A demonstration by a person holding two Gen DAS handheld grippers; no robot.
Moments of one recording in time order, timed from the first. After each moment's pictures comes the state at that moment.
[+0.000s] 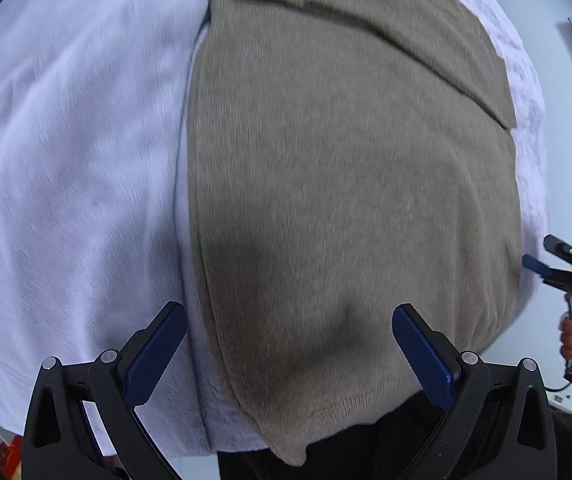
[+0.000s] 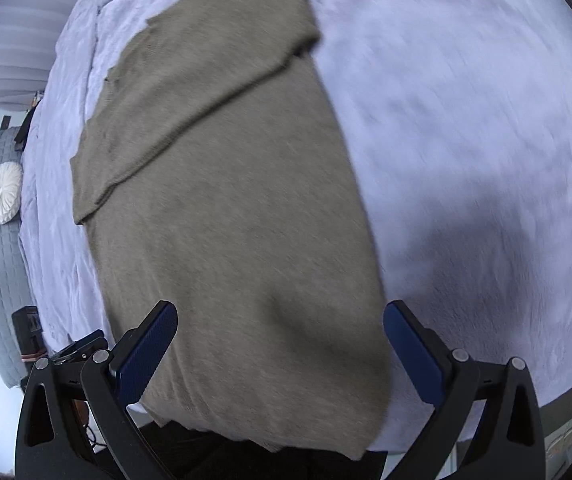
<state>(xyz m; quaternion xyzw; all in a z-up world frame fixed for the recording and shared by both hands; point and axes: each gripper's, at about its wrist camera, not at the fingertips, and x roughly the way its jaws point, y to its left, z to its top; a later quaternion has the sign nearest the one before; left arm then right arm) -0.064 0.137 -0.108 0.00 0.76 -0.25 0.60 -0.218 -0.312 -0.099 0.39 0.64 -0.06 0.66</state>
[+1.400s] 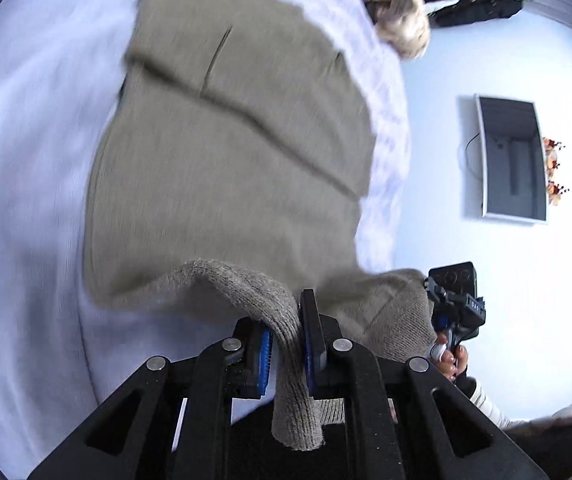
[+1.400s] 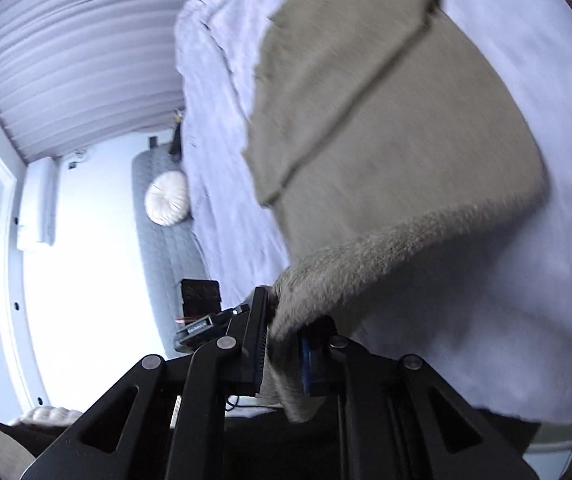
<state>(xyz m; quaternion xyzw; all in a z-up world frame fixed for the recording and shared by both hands) -0.003 0.148 -0.048 -0.24 0.70 -0.38 0.56 -0.195 -0.278 -0.072 0.61 0.47 0.16 0.61</state>
